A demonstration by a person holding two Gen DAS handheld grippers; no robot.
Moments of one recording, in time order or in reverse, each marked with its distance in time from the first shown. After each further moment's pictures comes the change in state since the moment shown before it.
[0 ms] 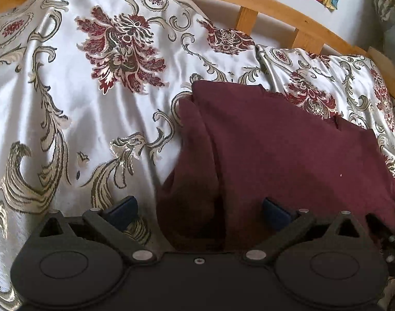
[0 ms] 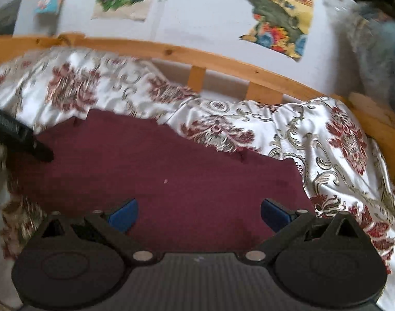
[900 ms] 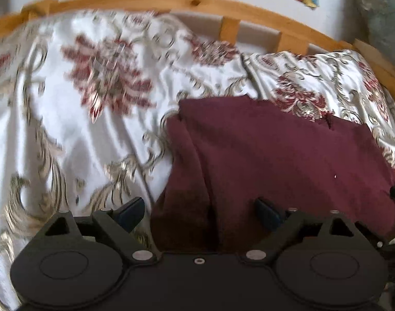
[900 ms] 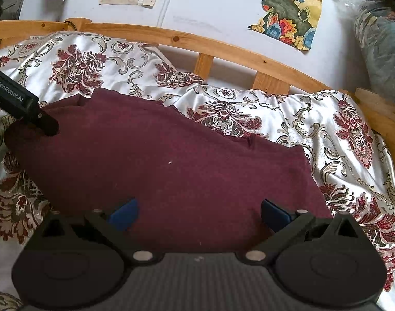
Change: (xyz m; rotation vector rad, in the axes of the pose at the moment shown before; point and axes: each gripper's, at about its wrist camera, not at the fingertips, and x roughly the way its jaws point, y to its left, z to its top) left arm -0.006 -0.016 0.004 0.133 -0.075 0.008; right arm 0.008 0.006 -0.014 -0.011 0.027 0.013
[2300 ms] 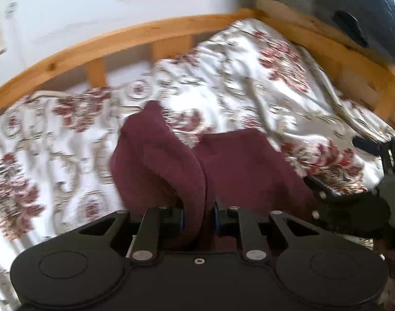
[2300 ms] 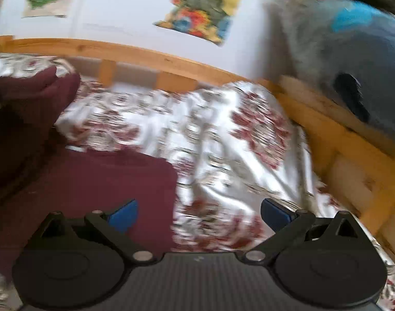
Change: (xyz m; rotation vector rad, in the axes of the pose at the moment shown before) left arm -0.010 -0.223 0.097 0.348 0.129 -0.141; right arm -0.001 -0.152 0.026 0.116 0.052 -0.251
